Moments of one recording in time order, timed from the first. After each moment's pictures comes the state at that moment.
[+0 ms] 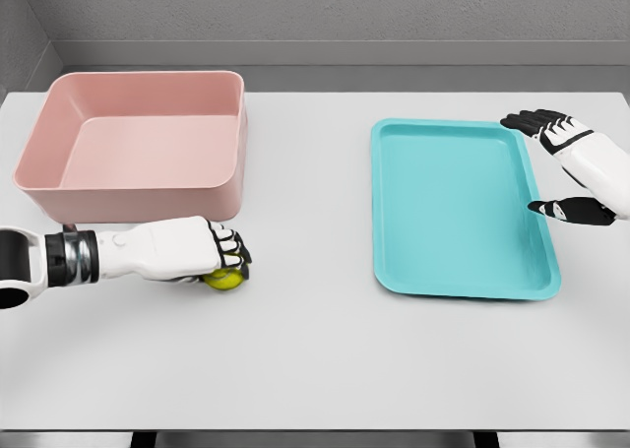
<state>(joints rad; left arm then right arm) -0.50 0.89 -0.78 -1.70 -0.58 -0.61 -0.30 -0.07 -0.44 -0.31 -1.73 0.36 -0.61 0.61</state>
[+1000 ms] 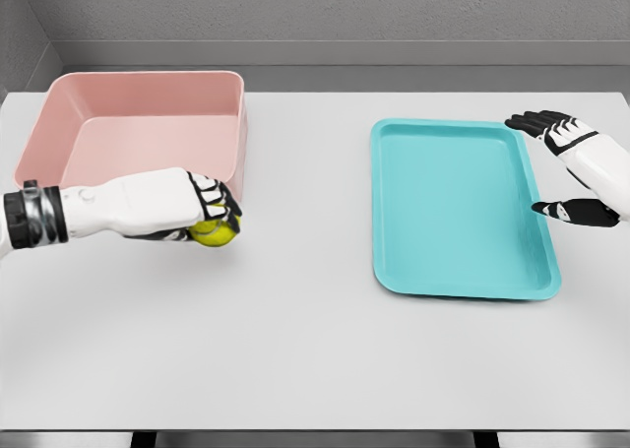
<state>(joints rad) -0.59 0.95 -0.75 -1.71 -0.42 -0.61 -0.30 -0.06 -0.44 -0.32 -1.73 0.36 -0.61 0.61</state>
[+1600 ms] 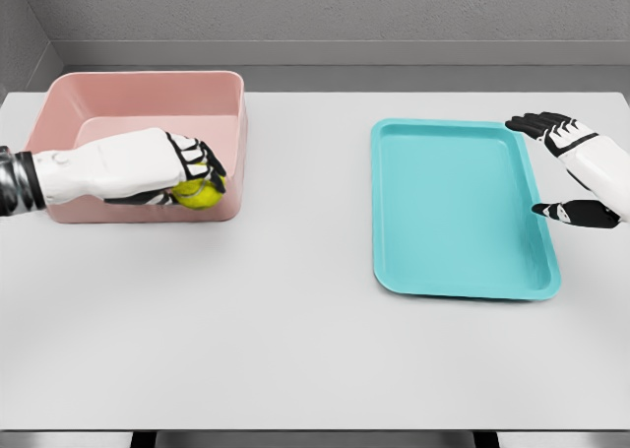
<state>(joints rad) -0.66 0.96 -0.72 -1.65 -0.38 -0.61 -0.30 -0.05 -0.44 -0.32 -1.73 0.36 -0.61 0.61</state>
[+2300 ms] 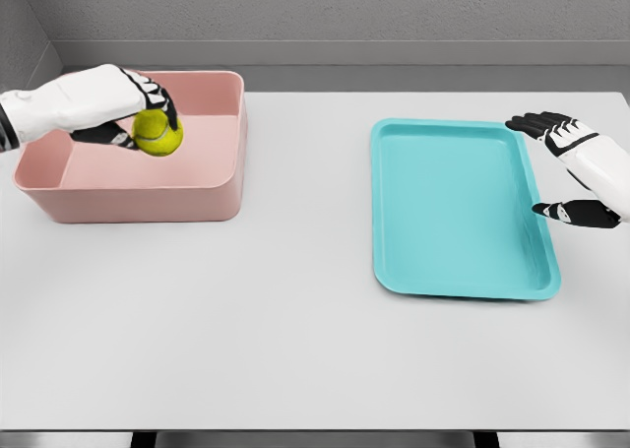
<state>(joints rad) -0.80 0.88 -0.72 -1.34 -0.37 -0.61 -0.30 -0.05 -0.44 -0.32 -1.73 0.36 -0.61 0.61</state>
